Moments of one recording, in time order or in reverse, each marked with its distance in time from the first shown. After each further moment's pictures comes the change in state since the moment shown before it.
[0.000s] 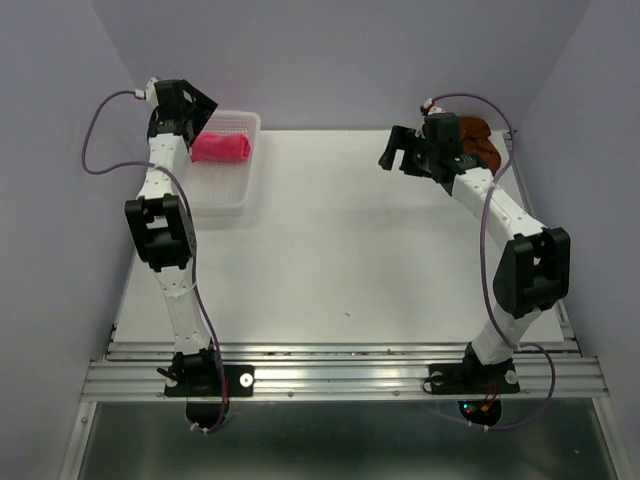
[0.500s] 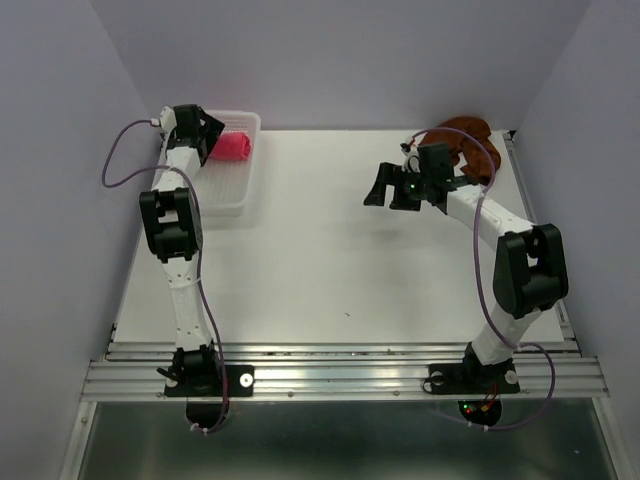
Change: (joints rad) left arm -0.011 0.141 -0.053 0.126 -0.082 -0.087; right arm 0.000 -0.001 -0.195 0.054 -0.287 0.002
